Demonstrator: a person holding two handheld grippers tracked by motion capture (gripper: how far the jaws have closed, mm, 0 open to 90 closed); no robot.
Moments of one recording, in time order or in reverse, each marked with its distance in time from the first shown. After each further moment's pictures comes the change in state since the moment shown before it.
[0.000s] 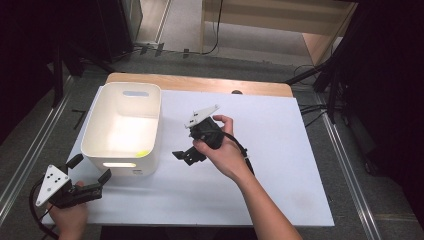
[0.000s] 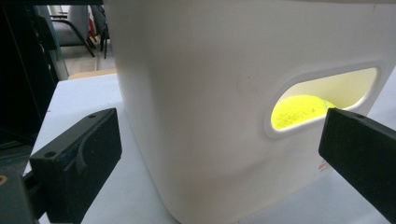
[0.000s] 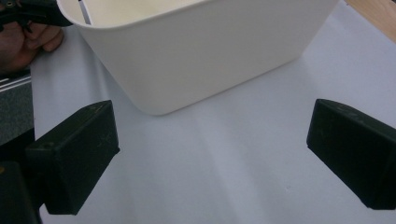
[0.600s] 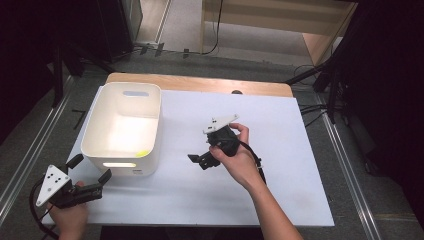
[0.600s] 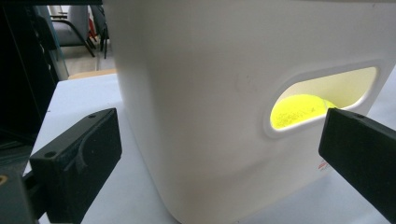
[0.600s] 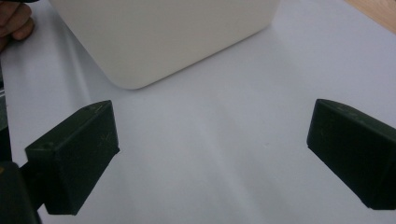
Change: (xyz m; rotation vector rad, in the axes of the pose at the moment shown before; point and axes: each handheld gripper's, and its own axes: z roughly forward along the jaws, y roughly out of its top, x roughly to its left) left arm -0.001 0.000 0.000 0.001 0.002 0.000; right arm -0.009 -0.042 -0.015 -0.023 -0.076 0.073
